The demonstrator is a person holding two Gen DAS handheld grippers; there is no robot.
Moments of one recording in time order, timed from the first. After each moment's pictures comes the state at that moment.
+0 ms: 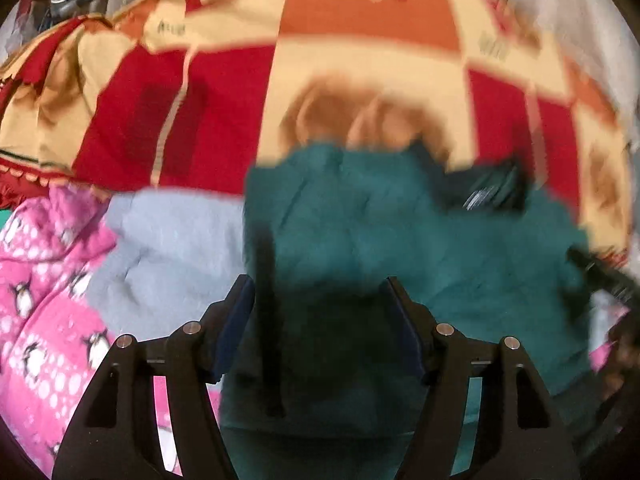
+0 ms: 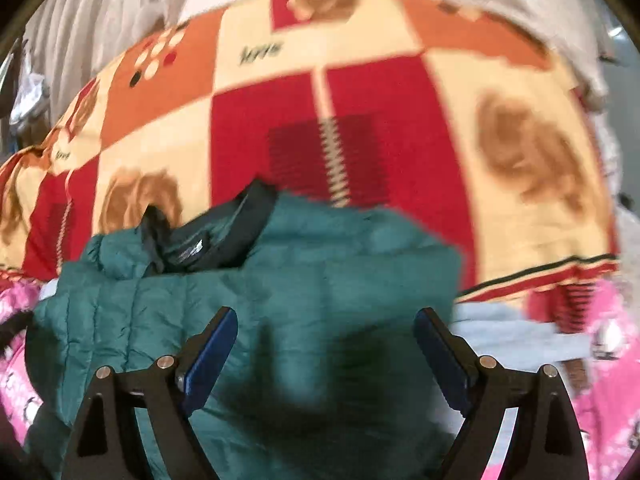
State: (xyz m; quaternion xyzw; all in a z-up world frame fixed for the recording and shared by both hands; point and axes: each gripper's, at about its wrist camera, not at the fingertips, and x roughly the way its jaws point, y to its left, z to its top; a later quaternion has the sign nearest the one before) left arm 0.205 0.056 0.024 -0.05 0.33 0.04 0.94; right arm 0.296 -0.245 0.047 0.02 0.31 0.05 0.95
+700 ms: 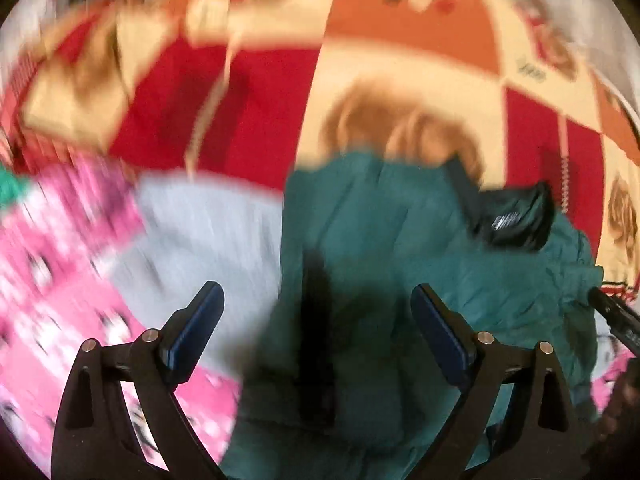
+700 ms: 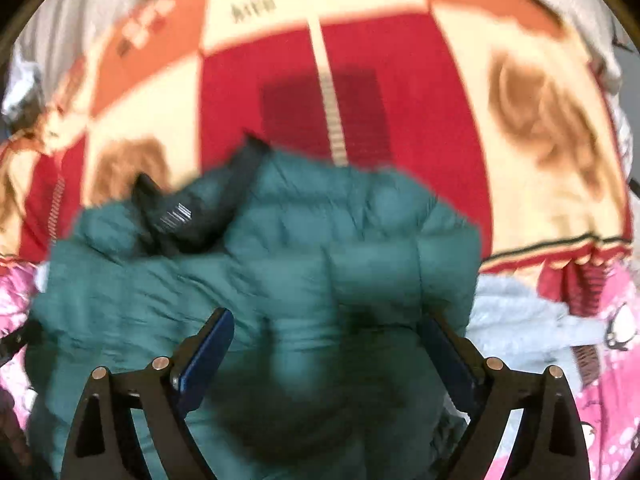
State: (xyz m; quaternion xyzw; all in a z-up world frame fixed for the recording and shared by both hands) left arm 0.176 0.059 0.058 -0.08 0.28 0.08 0.95; right arm 0.277 -0.237 0.062 0.02 0.31 0.03 0.95
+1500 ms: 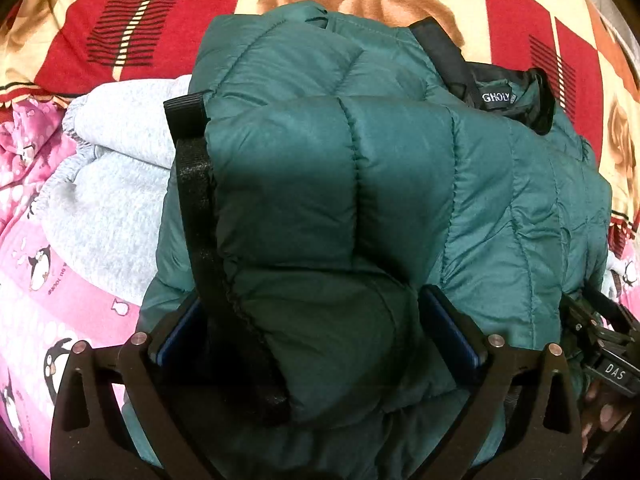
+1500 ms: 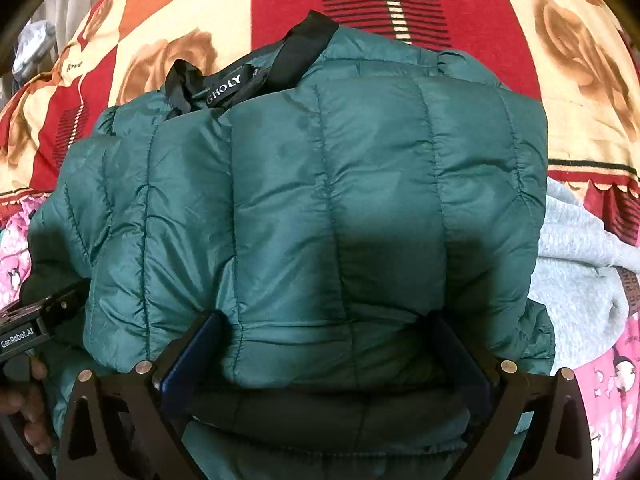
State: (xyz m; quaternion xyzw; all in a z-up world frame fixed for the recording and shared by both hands) left arm 0.212 0.043 -0.019 -0.09 0.44 0.01 0.89; right arm 0.274 -0.208 -0.006 0.01 0.43 0.08 0.90
